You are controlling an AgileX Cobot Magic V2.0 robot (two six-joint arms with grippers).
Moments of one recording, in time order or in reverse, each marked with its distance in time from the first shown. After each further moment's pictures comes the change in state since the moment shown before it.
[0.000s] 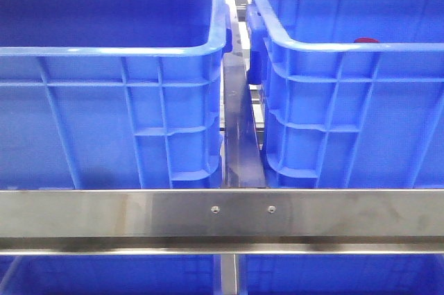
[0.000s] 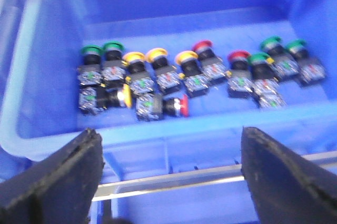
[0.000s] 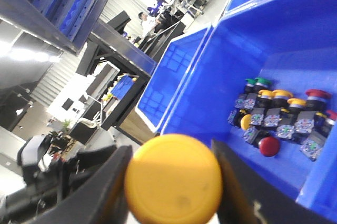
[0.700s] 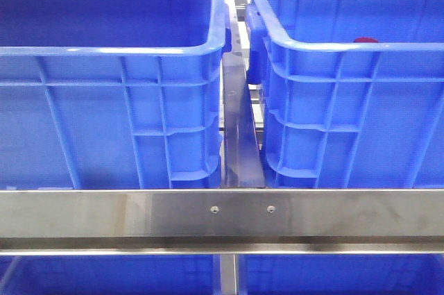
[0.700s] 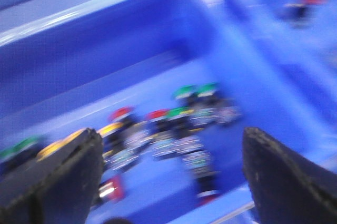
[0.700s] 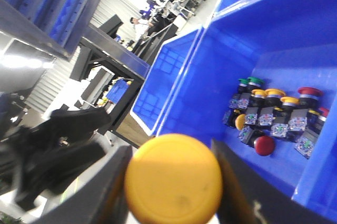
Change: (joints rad) left arm -0.428 0.455 -0.397 0.319 0.075 -0.253; right arm 0.011 0.000 0.001 0.003 -0.020 0.028
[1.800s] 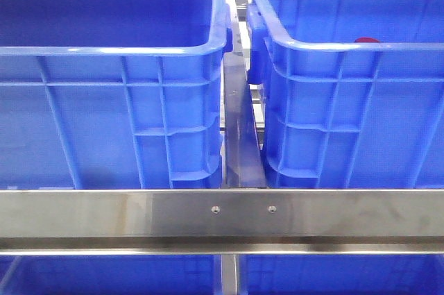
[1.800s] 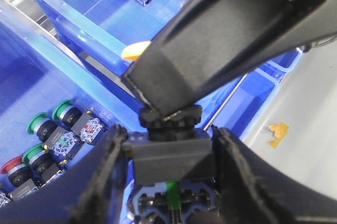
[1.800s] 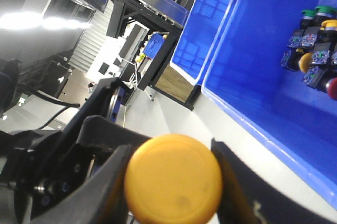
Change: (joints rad) left arm -0.238 0.287 -0.158 -0.332 -0.090 0.369; right arm 0.221 0.006 0.005 0.002 -0.027 0.087
